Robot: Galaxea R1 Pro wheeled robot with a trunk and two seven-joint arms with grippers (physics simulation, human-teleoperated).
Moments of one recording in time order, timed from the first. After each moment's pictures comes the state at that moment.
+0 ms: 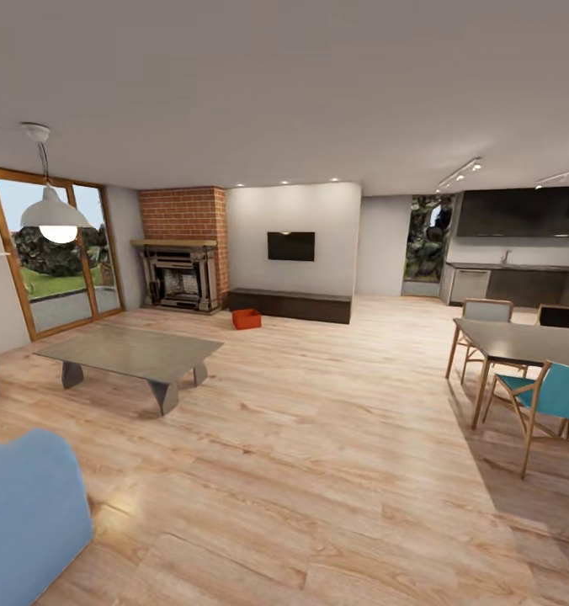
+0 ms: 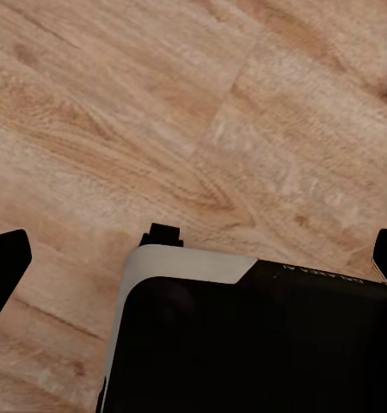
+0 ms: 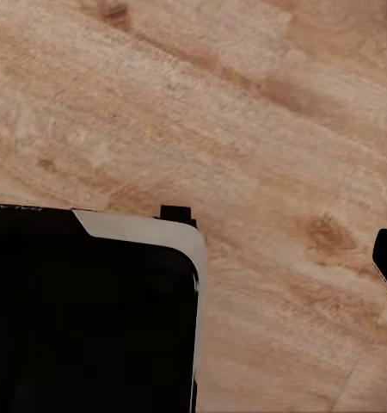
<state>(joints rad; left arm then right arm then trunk) -0.27 0.02 0.11 0.00 0.10 0.04 0.02 -0.17 -0.03 0.12 0.03 -0.02 -0.09 0.00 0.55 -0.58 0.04</state>
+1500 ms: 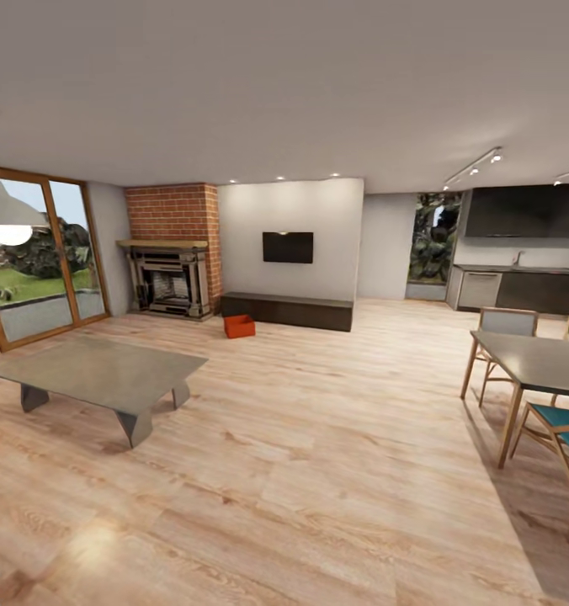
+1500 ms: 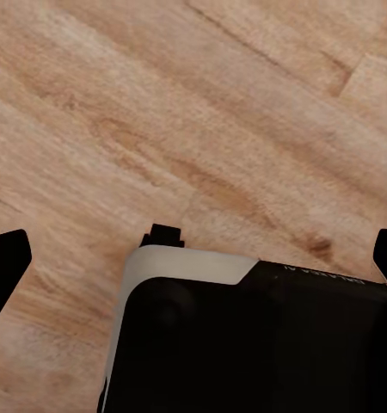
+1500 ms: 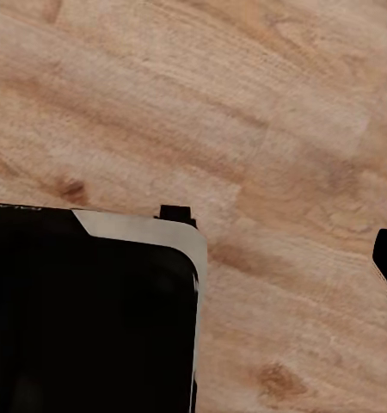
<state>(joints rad) -0.27 0.02 0.11 0.00 0.10 0.04 0.02 -0.17 -0.03 0.12 0.03 -0.02 -0.09 0.00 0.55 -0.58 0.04</state>
